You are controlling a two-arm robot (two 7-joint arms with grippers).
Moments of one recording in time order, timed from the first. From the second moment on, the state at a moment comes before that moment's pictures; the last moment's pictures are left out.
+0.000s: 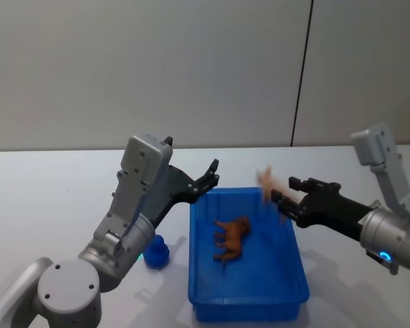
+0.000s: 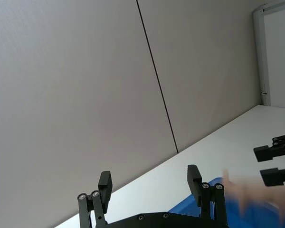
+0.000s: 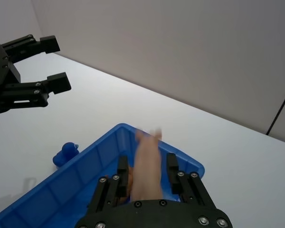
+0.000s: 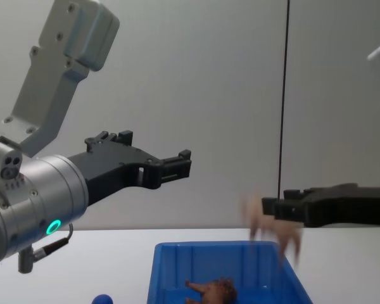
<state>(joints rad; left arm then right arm) -0.24 0.38 0.45 -1.63 -0.20 0.01 -0.01 0.26 0.31 -0.29 -1.54 0.28 0.31 0.50</state>
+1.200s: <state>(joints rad) -0.24 0.38 0.45 -1.63 -0.20 0.01 -0.01 0.21 0.37 -0.25 -1.57 0.36 0.27 0.40</state>
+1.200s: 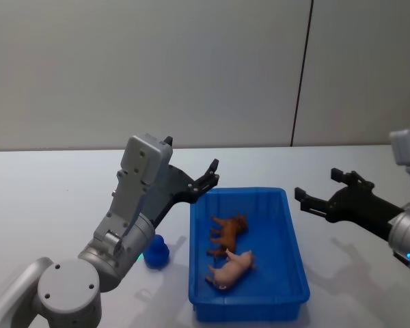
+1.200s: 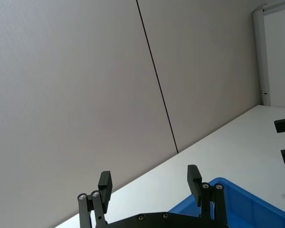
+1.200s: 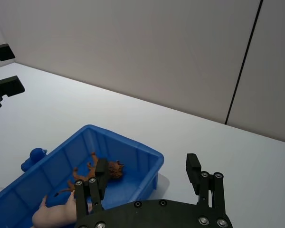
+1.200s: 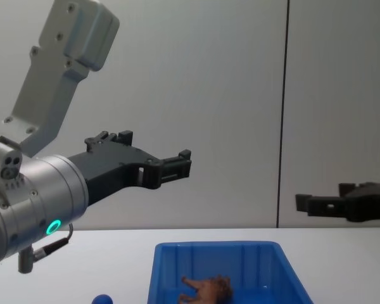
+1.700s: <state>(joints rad) -0.22 0.40 0.45 -1.65 -0.18 0.05 0.02 0.17 0.41 -0.22 -1.61 0.39 0.27 0.37</state>
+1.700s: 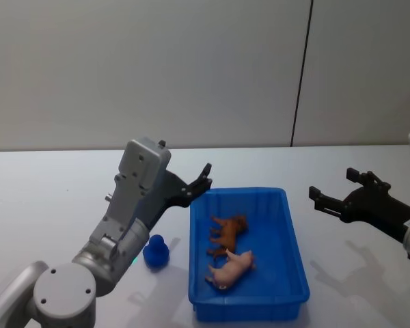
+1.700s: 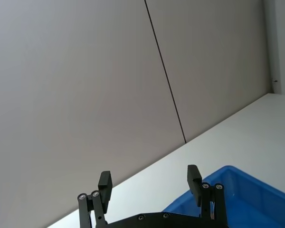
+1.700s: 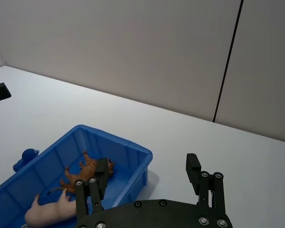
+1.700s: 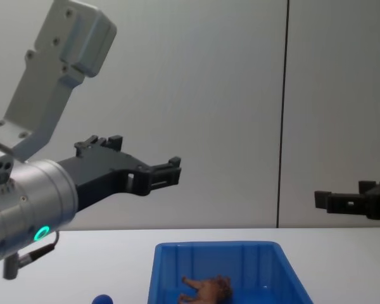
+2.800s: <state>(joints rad) -0.10 0.45 0.41 -1.61 -0.37 0.09 0.04 0.16 0.42 -0.22 -1.62 0.41 0.27 0.35</state>
